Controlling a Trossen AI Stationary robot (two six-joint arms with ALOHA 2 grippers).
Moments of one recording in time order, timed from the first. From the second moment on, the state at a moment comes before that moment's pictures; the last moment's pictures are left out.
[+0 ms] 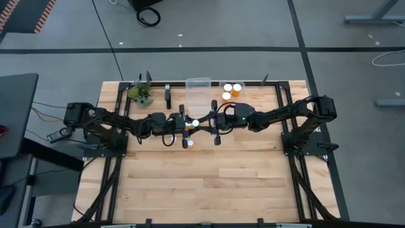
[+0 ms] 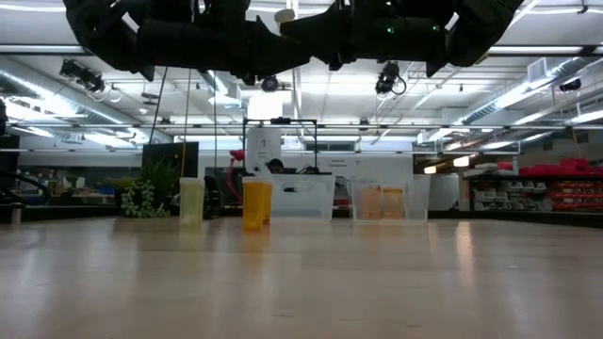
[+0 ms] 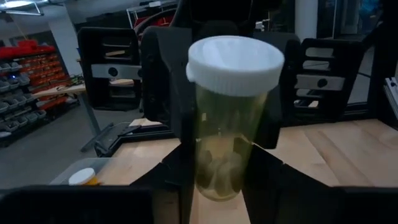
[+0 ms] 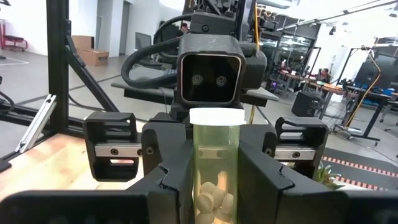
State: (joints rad) left arm 0.03 1.49 0.61 0.91 -0.10 0.16; right arm -0.08 1.61 0.83 0.84 -0.16 -0.21
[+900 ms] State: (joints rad) left arm 0.03 1.49 0.60 0.72 -0.11 0.09; right arm -0.09 1.60 0.94 0.46 -0.14 -0.12
